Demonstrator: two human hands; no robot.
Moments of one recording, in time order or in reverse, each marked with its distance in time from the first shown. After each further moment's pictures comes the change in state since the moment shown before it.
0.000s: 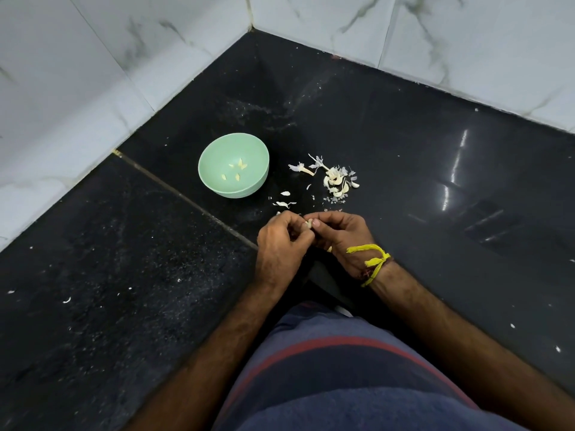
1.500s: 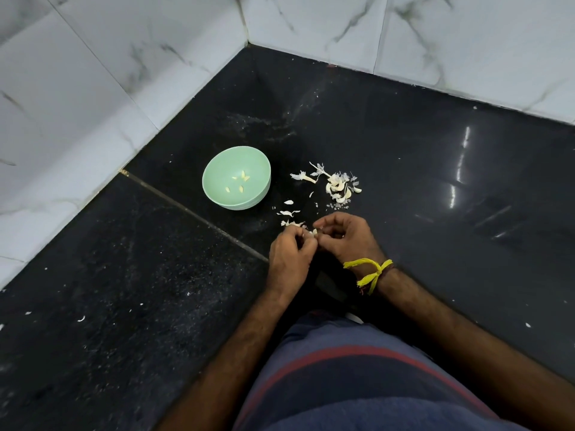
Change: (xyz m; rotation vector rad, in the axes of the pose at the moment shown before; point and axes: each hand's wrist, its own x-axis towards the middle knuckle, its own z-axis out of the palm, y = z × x) left_hand 0.002 0.002 0.006 0.010 -0.101 -0.155; right_hand -0.004 -0.010 0.000 -0.605 0.100 -0.117
